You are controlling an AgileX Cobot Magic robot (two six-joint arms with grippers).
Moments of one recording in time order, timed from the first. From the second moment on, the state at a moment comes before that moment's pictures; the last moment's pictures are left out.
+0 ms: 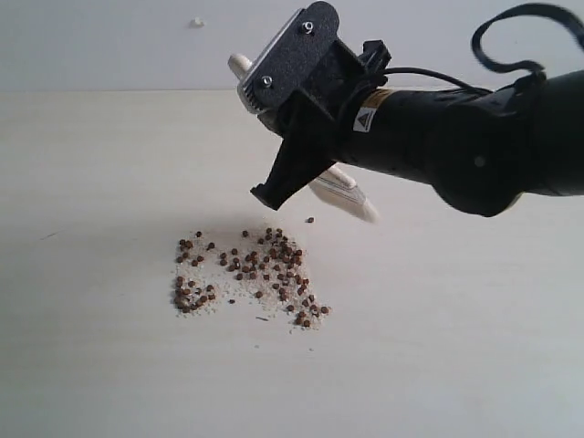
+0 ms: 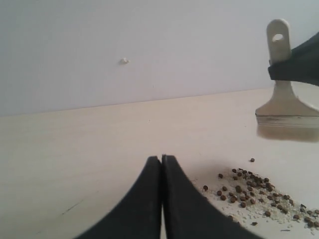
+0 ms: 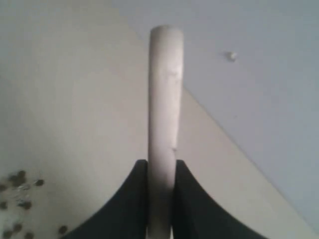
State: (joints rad) left arm -0.52 0.07 0.00 -0.01 0.11 -0.06; right arm 0.72 1.65 -0.85 0.18 -0.31 -0.59
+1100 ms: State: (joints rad) left arm -0.52 0.07 0.00 -0.01 0.11 -0.06; right arm 0.69 1.83 -0.85 0.01 -0.66 -0.13
